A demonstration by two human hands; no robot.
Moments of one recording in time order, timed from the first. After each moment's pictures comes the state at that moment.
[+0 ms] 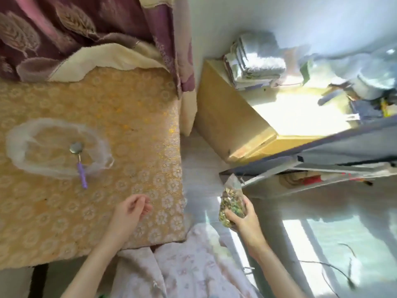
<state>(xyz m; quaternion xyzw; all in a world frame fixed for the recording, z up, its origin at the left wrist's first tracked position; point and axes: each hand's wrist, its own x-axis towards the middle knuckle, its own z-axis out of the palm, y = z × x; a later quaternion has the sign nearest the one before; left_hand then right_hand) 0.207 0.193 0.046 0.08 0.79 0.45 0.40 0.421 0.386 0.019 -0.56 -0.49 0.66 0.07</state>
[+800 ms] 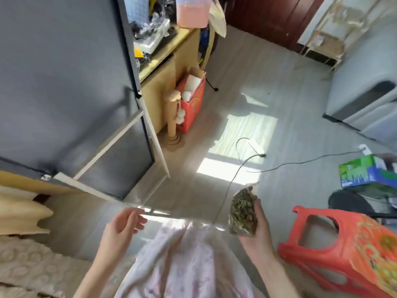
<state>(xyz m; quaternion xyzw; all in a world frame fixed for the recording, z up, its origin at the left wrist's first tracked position) 0.536 0.431 0.057 0.47 0.65 0.30 0.51 0.824 0.376 0.049 -0.56 0.07 0.59 0.58</state>
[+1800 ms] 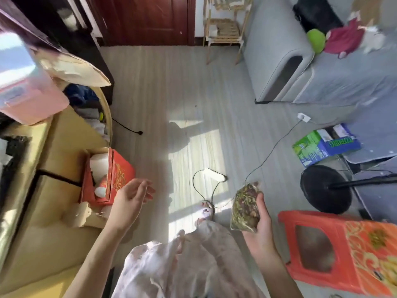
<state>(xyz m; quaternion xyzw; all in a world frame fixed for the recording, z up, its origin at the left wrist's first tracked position) 0.970 0.901 0.071 0.69 0.45 0.15 0.55 1.135 0.674 0.048 -0.50 0.19 0.39 0.75</state>
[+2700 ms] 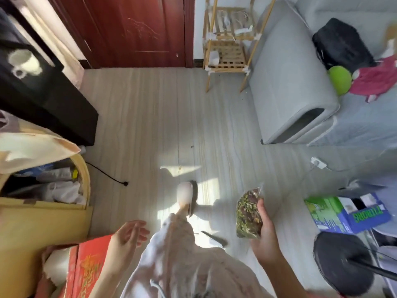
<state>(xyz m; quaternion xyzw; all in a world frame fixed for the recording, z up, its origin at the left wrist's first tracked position) 1.280 1.144 0.006 0.61 0.55 0.12 0.55 1.522 0.944 0.011 -0.60 0.15 0.39 0.68</state>
